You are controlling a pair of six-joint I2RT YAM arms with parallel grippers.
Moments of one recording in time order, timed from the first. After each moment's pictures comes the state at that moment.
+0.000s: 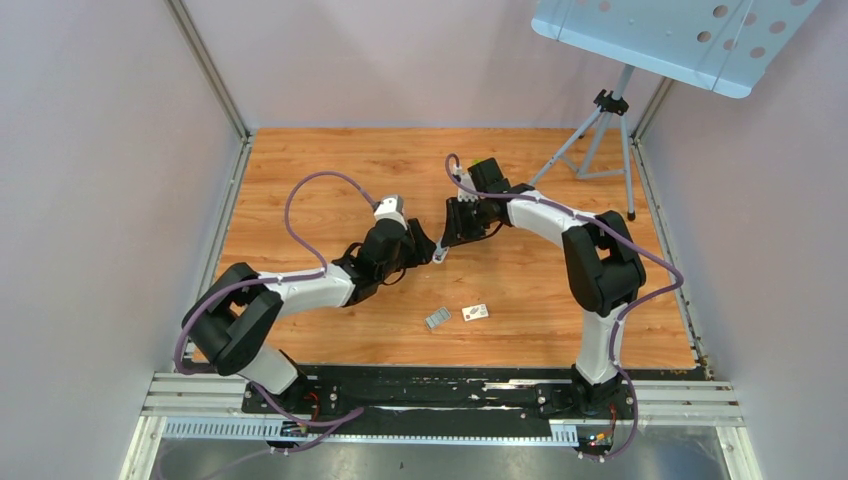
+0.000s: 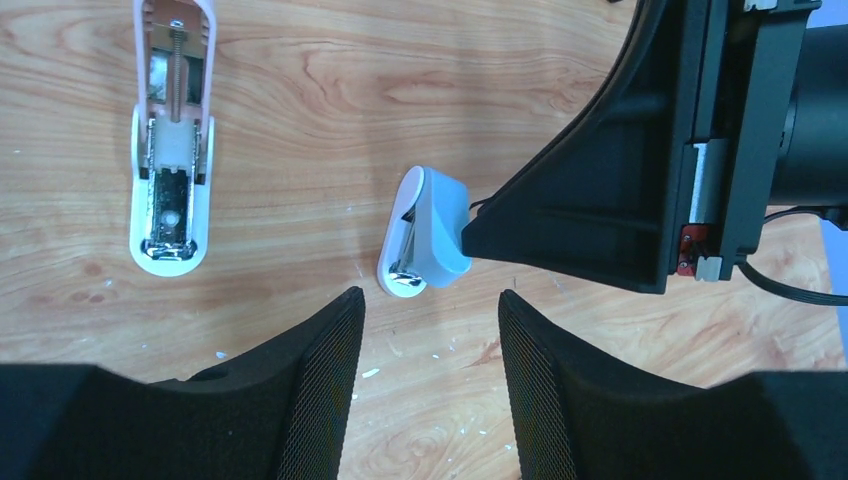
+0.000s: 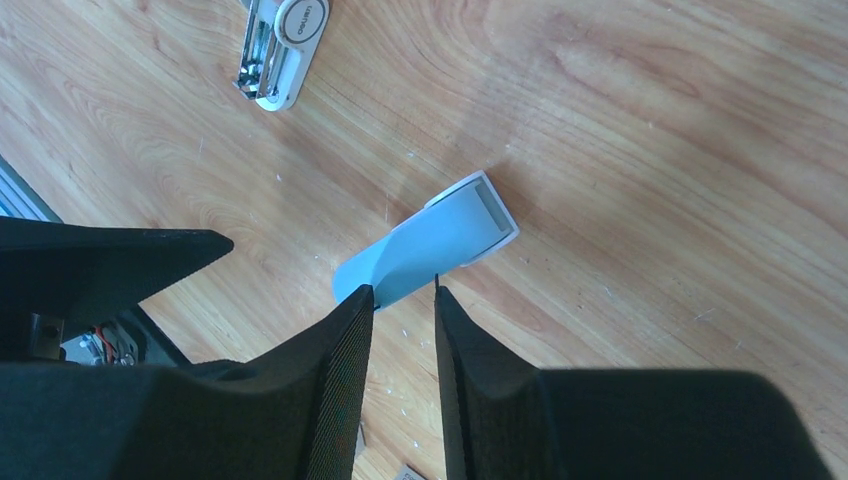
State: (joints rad) left arm -0.73 1.51 0.68 0.38 -0.22 -0.71; right arm 0.48 1.93 1.35 -0.40 -0.49 0.29
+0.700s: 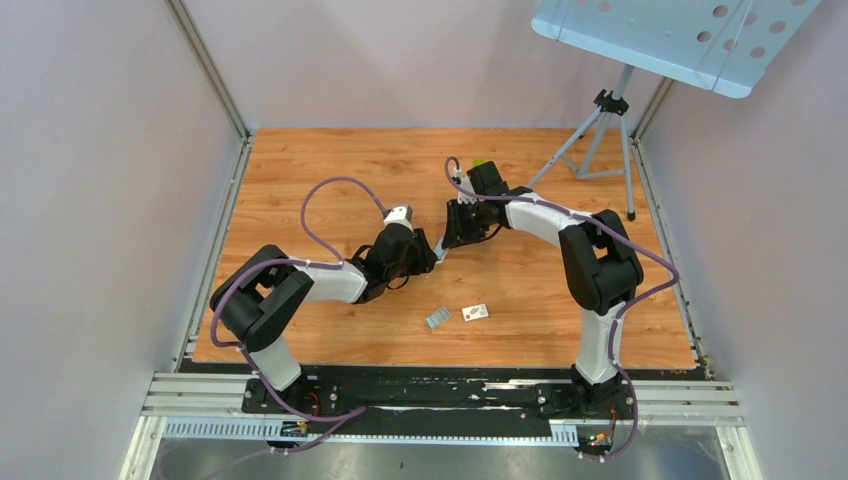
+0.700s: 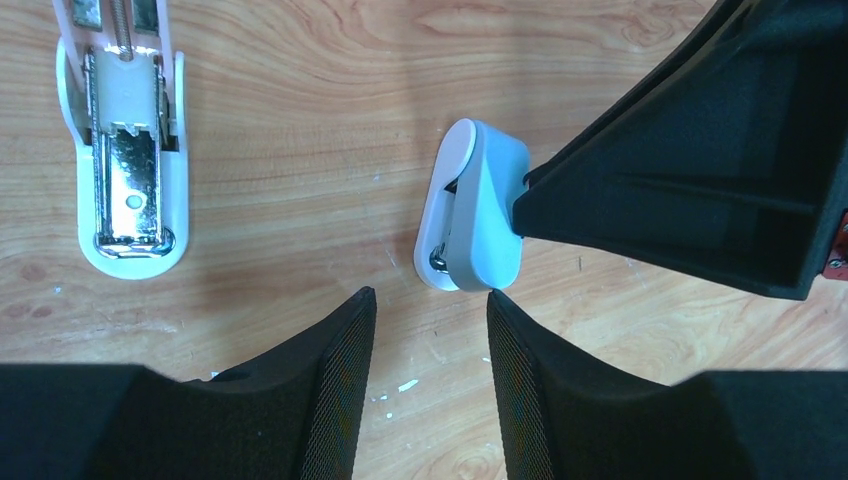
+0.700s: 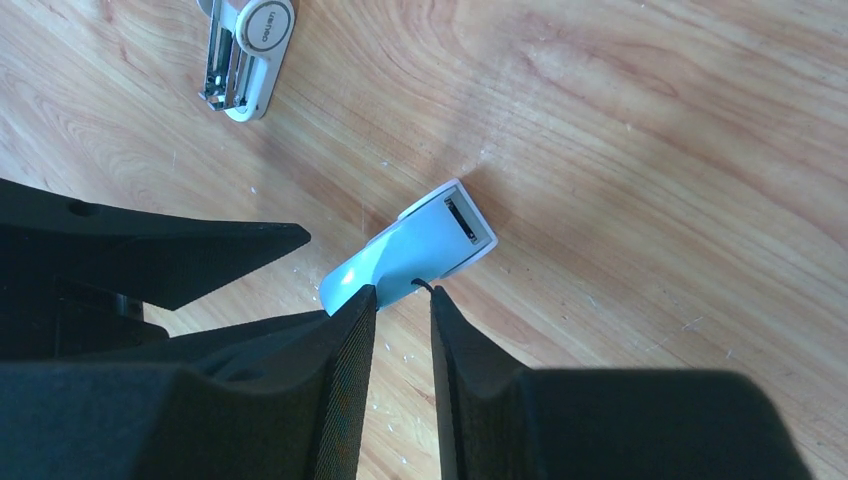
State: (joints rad) left arm -0.72 1.68 0.69 0.43 -0.16 -0.69; right arm 0.49 1.94 1.33 -0.37 -0.45 0.30
